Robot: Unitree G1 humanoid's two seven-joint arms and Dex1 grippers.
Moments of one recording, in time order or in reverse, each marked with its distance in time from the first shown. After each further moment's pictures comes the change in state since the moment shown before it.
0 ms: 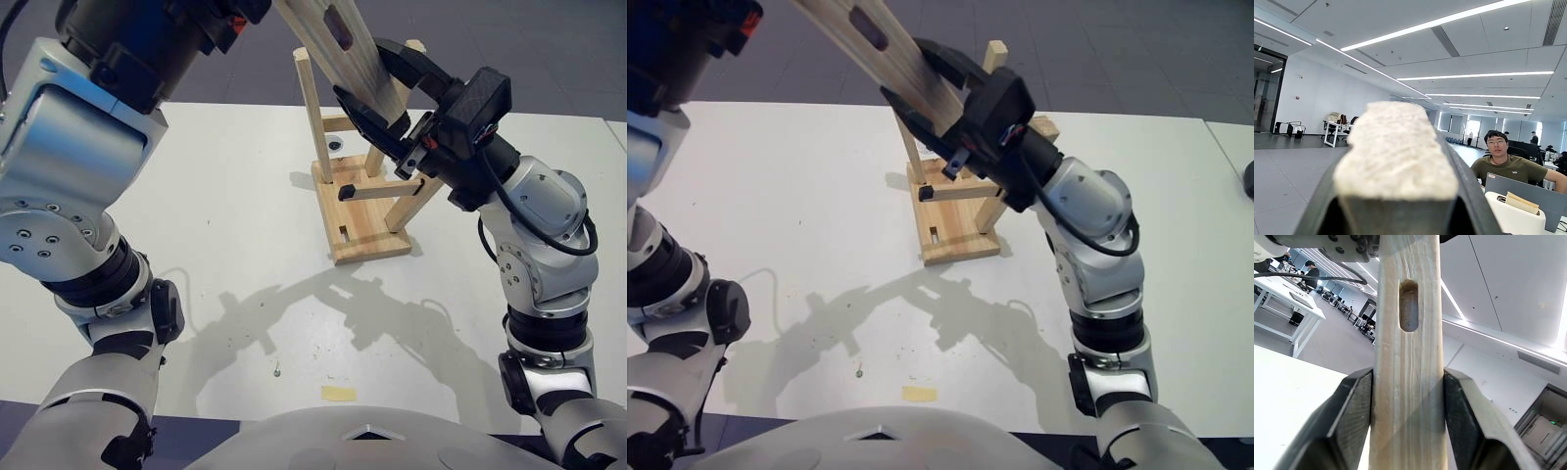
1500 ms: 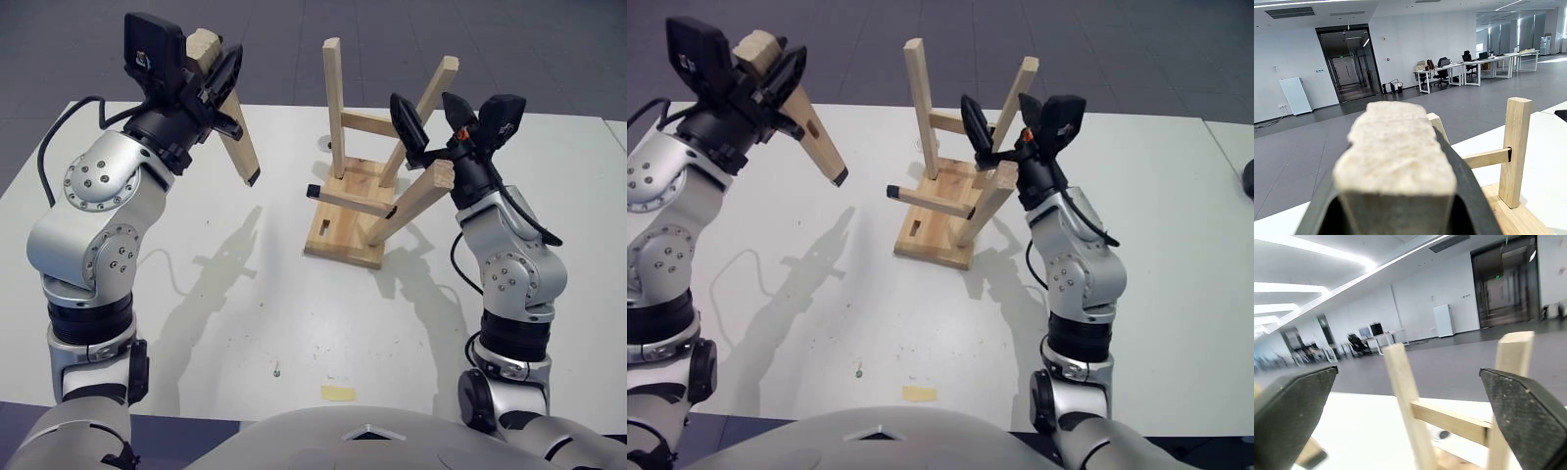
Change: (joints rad) left arm 0.325 0.130 -0.174 0.092 0.848 -0.081 -0.311; right arm 0.082 0.305 -0.303 0.159 0.475 0.382 -0.395
